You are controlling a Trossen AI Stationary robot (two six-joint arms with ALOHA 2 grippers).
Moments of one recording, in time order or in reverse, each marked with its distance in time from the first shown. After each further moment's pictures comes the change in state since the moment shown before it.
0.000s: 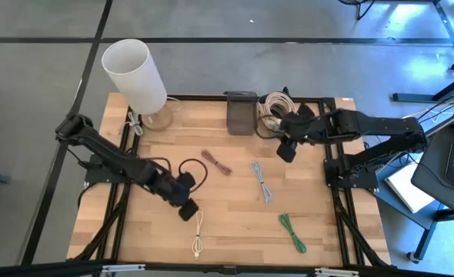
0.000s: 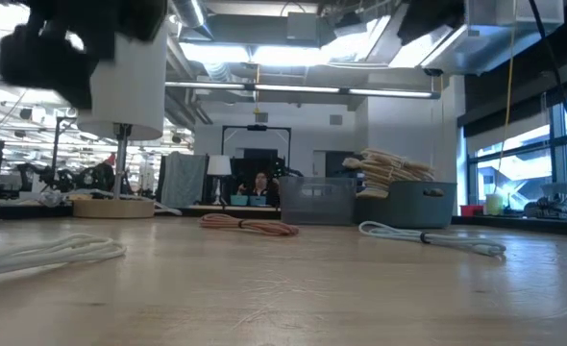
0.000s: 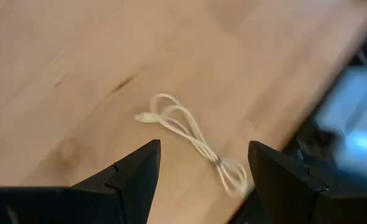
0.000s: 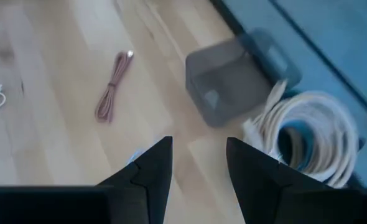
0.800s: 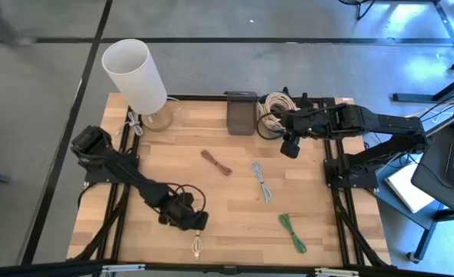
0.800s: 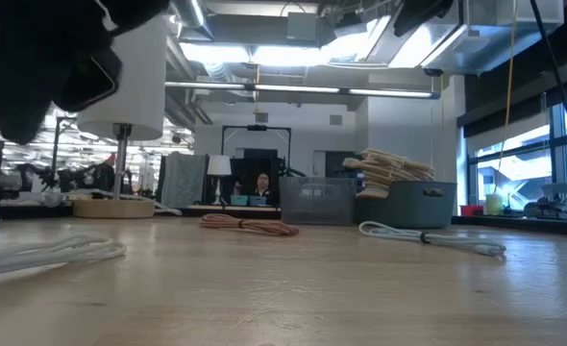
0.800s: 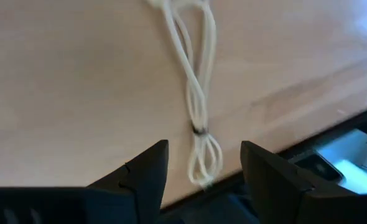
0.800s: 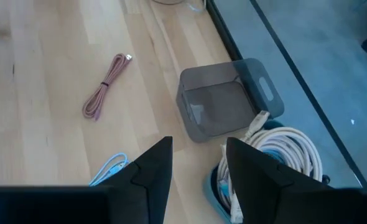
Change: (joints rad) left arm -0.121 0.253 -0.001 0.233 0.086 -0.684; right arm -0.037 0.000 0.051 0.009 -0.011 -0.245
